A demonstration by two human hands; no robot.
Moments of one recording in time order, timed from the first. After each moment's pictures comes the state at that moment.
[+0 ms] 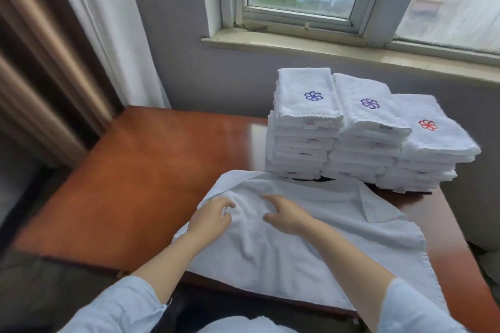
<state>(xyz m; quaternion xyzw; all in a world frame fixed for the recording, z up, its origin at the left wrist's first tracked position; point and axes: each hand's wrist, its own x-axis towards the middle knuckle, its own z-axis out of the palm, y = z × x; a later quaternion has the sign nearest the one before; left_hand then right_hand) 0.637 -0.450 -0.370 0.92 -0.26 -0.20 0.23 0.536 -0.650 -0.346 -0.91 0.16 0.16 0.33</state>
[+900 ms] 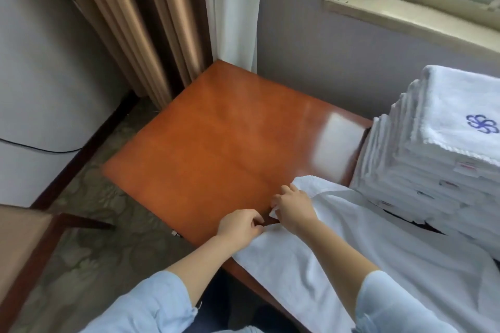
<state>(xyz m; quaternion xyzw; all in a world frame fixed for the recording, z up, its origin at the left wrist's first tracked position) 0.663 -0.381 -0.422 0.93 -0.10 -0.29 0.21 0.675 -0.552 -0.418 -0.98 -0.09 0.17 0.06</state>
